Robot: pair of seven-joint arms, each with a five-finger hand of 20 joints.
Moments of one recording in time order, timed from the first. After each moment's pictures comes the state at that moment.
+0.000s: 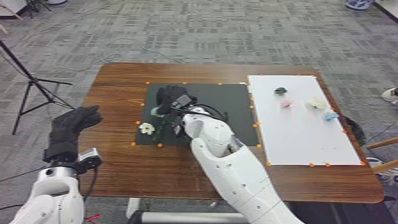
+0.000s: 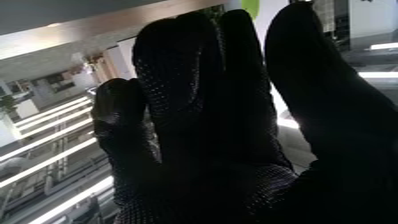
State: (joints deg) left arm 119.7 -51.9 -91.3 -114.0 55.7 29.8 12.4; right arm -69.9 -93.6 56.7 -75.2 -156.4 -3.7 0.0
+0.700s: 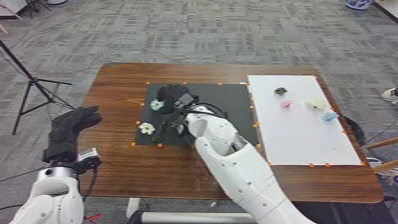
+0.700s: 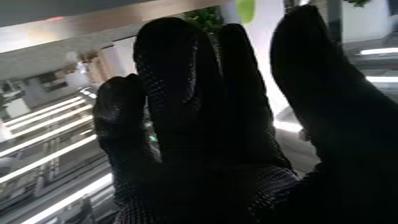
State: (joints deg) left arm 119.8 -51.9 -91.5 -114.0 55.8 29.7 12.3; right arm -68.8 -91.1 56.0 -76.0 -154.8 -3.9 -3.1
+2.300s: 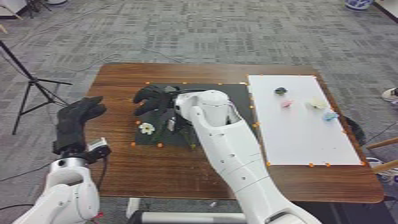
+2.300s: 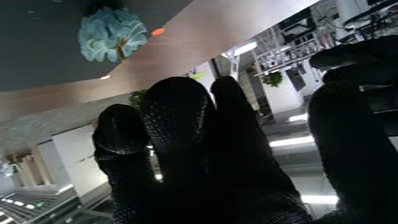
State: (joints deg) left arm 112.5 -51.8 -84.0 -113.3 55.4 37.8 14.4; right arm -61.4 -103.3 69.7 -66.5 -168.2 -28.2 -26.3
